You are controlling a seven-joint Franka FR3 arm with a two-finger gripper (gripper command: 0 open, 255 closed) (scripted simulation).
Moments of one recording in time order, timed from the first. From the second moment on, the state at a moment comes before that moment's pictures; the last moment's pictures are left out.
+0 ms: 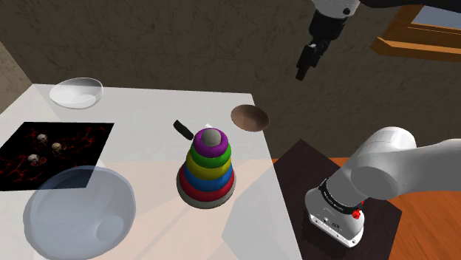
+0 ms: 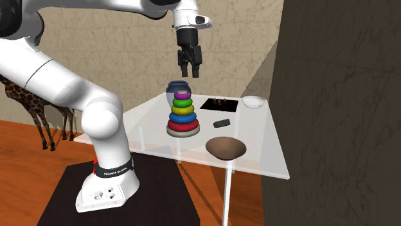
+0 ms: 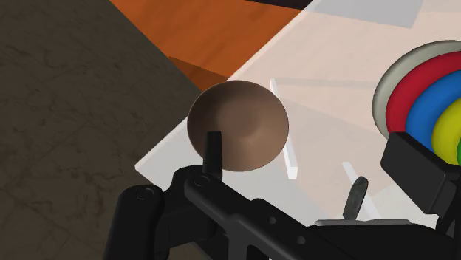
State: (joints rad) arm 0.00 -0.80 0.04 -2.36 -0.09 1.57 -0.10
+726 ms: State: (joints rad) arm 0.02 -0.57 0.15 -2.40 -0.04 1.81 0.03
